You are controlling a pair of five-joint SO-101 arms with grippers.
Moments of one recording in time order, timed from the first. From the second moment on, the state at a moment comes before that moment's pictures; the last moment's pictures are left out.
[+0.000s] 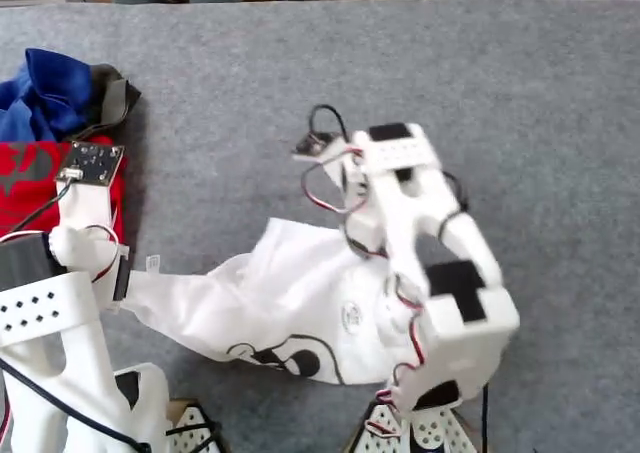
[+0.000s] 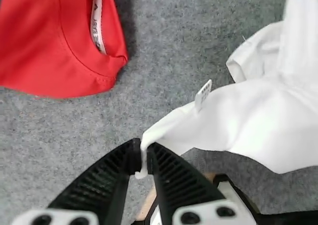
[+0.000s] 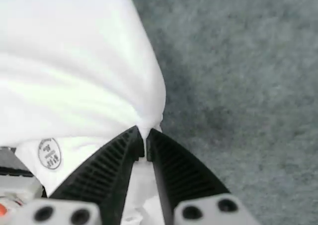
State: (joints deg) left arm -22.3 -48.0 34.6 98.6 -23.7; right arm -9.4 13.6 15.3 81.7 41.9
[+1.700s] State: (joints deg) left arm -22.3 -47.8 37.3 95.5 -23.7; right arm -25.1 39.4 -25.7 91.9 41.0
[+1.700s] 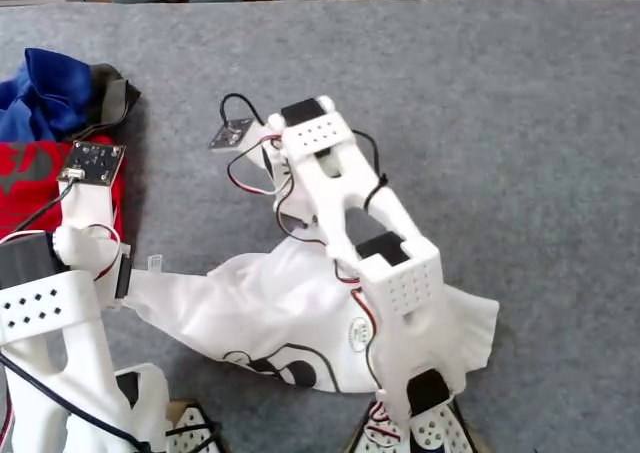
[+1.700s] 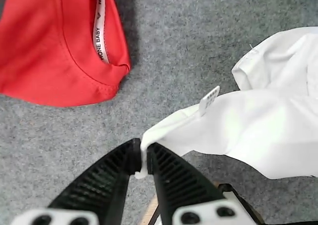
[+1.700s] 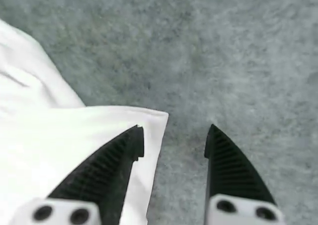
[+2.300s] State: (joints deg) left arm -22.3 -47.8 37.3 95.1 -23.7; right arm -26.3 39.8 -23.9 96.3 41.0
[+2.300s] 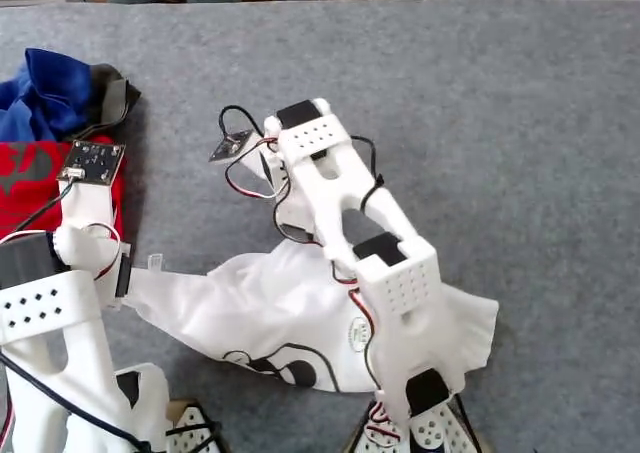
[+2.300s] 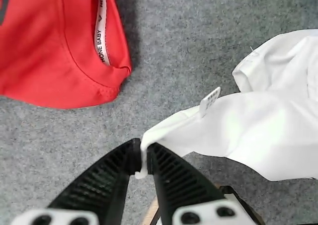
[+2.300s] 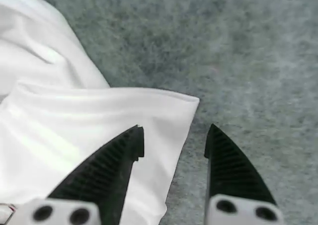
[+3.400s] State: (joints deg) left arm -22.3 -47.8 37.3 95.1 -23.7; right arm -24.2 43.2 -21.3 87.8 37.8
